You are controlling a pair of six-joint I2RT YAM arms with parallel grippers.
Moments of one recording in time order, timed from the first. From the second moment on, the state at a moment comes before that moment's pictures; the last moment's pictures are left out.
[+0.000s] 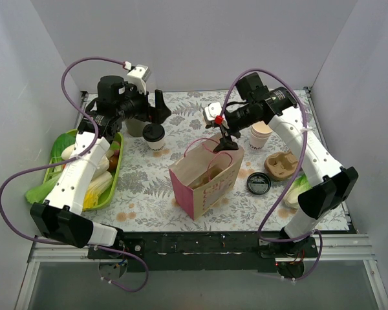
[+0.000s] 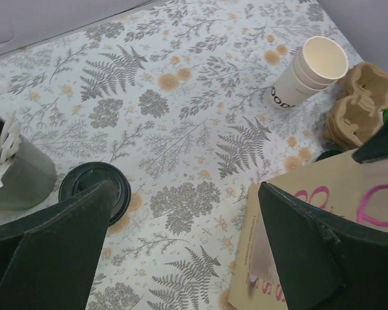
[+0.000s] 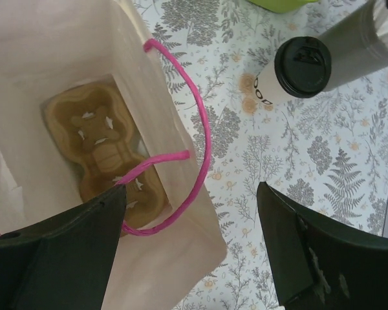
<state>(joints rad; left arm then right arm) -0.29 1.38 1.52 -0.54 0.39 -0.07 0.54 1.66 1.88 -1.22 -0.86 -1.19</state>
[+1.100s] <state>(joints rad) -0.22 1.38 1.45 -0.52 0.39 -0.08 0.58 1.50 1.60 -0.93 -0.69 -1.05</state>
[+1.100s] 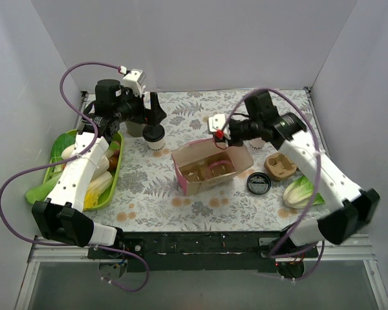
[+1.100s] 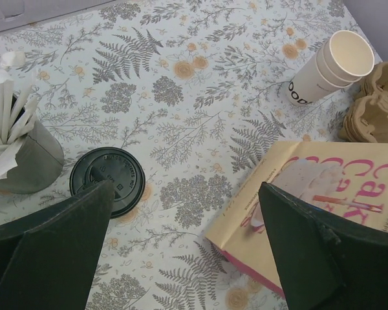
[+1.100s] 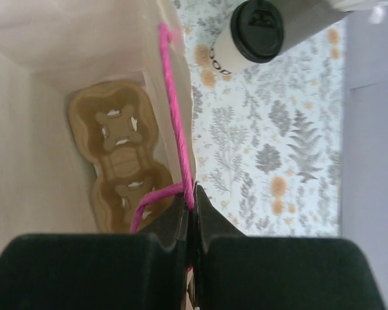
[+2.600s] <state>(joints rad) -0.22 1.74 1.70 -0.87 0.41 0.65 0.49 1.51 1.69 -0.92 -0.57 -0.77</state>
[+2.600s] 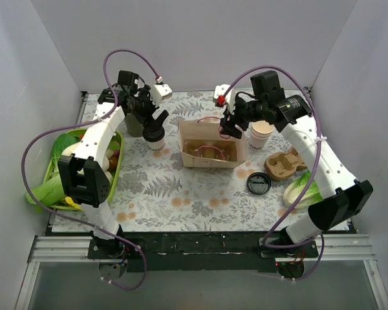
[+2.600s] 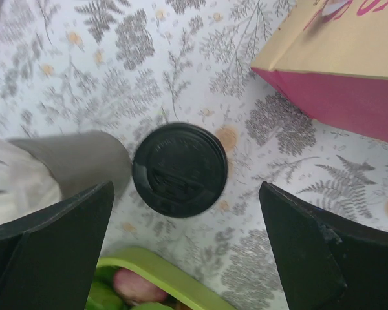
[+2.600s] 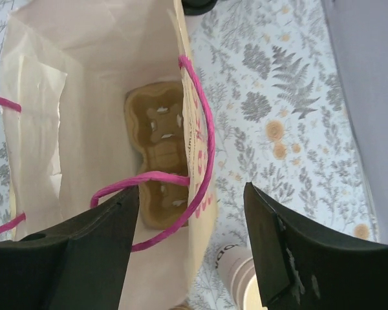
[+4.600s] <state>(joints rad) -0.20 2.16 2.11 -1.25 0.43 1.01 0.42 1.56 1.81 -0.87 -0.62 -0.53</state>
